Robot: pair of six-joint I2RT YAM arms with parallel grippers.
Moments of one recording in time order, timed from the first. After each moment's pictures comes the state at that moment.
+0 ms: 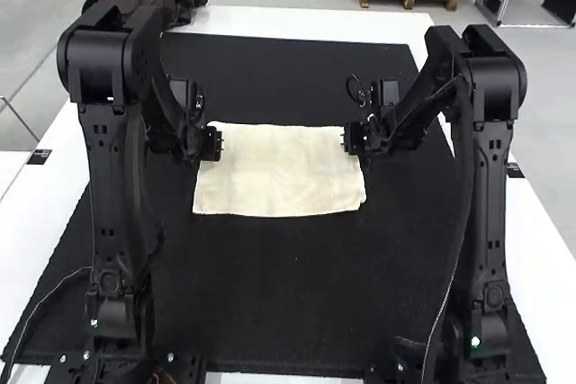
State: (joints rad) left arm 0.03 2.06 0.89 0.48 0.06 0.03; right arm 0.21 2.21 1.11 0.42 -0.13 -0.02
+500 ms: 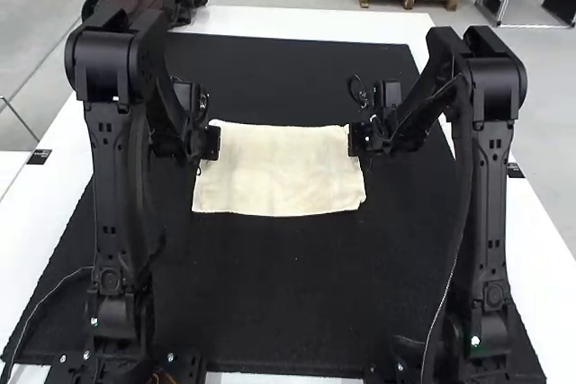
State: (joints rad) left arm 0.01 2.08 0.89 0.54 0.06 0.06; right arm 0.18 2.21 1.12 0.42 -0.20 -0.03
